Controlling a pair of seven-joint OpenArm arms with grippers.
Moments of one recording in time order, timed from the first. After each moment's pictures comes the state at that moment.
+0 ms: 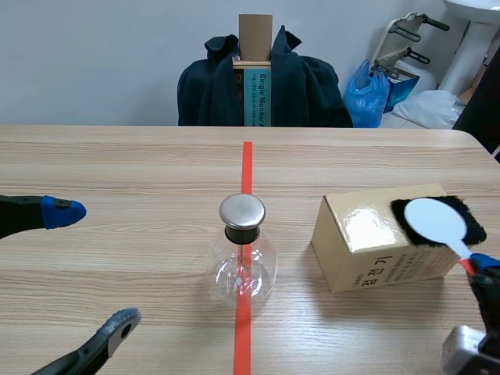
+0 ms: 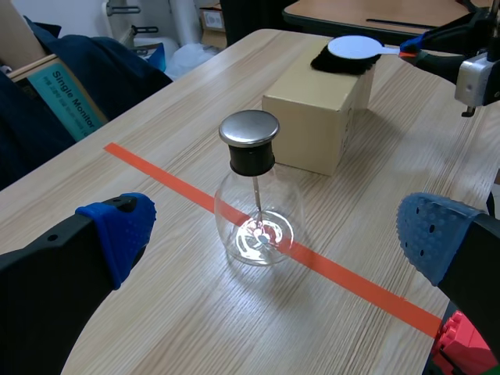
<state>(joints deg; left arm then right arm) 51.0 -36.4 -6.9 115.8 -2.4 -31.5 -28.5 -31.4 18.8 13.0 73.5 -65.5 -34.7 36.6</state>
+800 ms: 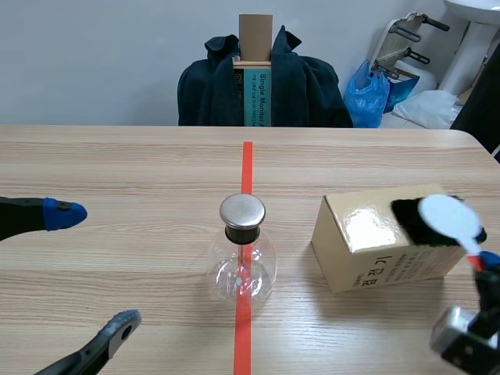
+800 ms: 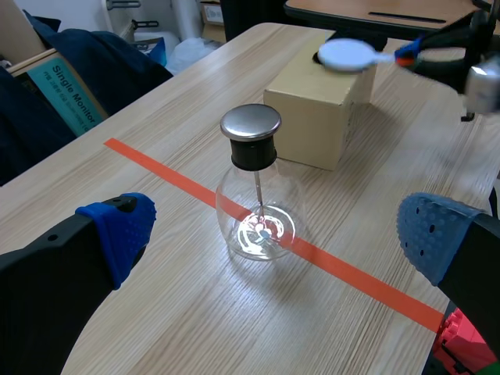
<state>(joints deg) 50.9 -36.4 -6.9 115.8 -2.4 -31.5 -27.7 -30.5 15.4 12.5 73.5 -64.3 -34.8 24.6</state>
